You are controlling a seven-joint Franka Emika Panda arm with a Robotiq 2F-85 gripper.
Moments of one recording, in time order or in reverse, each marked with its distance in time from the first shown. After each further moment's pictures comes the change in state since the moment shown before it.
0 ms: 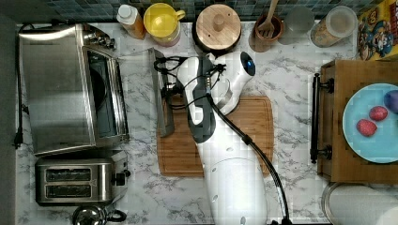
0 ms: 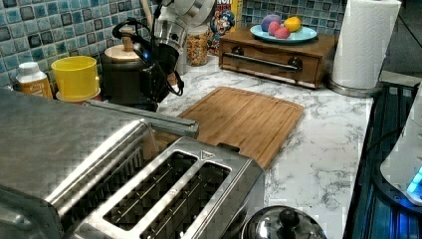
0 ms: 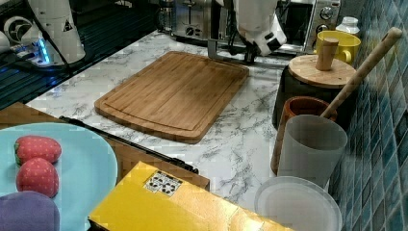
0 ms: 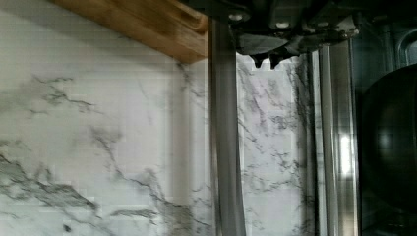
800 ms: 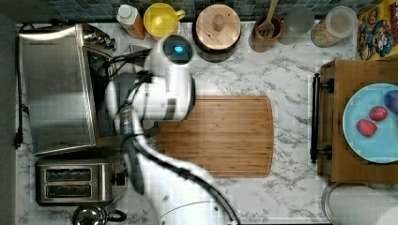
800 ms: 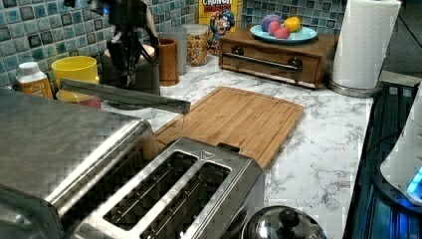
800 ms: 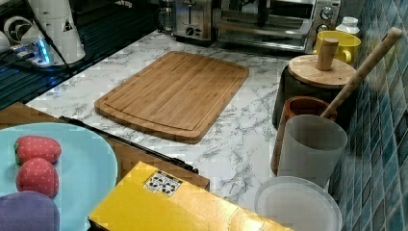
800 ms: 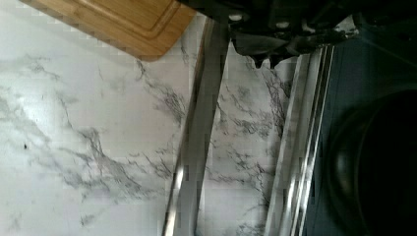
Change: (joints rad) arm 0.205 -0.202 0.027 0.022 -0.447 0.058 0.330
